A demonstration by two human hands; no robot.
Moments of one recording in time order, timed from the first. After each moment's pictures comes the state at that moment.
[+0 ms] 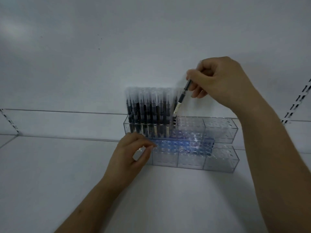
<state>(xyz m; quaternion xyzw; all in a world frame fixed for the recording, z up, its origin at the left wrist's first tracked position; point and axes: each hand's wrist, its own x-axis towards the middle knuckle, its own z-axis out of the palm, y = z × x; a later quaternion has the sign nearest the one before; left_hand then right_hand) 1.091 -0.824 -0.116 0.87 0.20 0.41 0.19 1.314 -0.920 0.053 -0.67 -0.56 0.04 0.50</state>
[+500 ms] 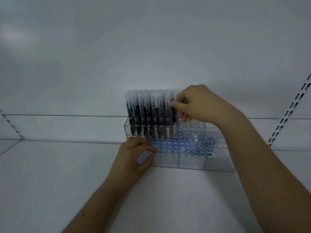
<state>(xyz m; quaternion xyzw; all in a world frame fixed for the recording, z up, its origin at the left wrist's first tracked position) 1.092 -0.814 -0.129 0.90 0.21 0.36 0.14 1.307 -0.895 0.021 -0.74 -0.62 0.04 0.25</state>
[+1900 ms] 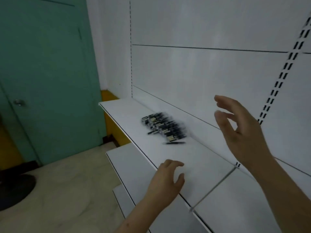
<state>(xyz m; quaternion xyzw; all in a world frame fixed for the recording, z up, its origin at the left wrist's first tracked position) 0.564 -0.671 -0.106 0.69 0.59 0.39 0.16 0.742 -0.635 0.057 -0.37 -0.78 0.12 0.50</state>
